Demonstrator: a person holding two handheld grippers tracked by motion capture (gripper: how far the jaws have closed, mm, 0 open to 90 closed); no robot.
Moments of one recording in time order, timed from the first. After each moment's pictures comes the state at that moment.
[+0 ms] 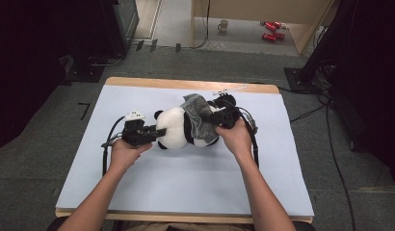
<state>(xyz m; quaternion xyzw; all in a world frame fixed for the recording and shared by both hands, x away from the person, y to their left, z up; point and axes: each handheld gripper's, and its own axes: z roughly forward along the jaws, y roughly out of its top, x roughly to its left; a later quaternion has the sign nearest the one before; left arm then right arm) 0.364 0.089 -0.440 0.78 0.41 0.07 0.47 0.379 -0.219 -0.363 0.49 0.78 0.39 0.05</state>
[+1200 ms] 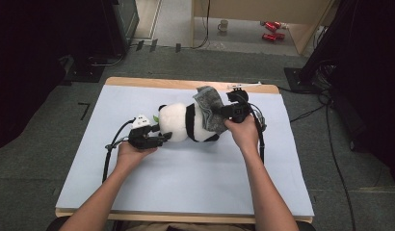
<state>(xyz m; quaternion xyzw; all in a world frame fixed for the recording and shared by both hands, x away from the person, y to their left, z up) 0.365 0.077 -0.468 0.78 0.36 0.12 0.49 0.393 -0.249 -0.363 0.53 0.74 0.41 0.07</state>
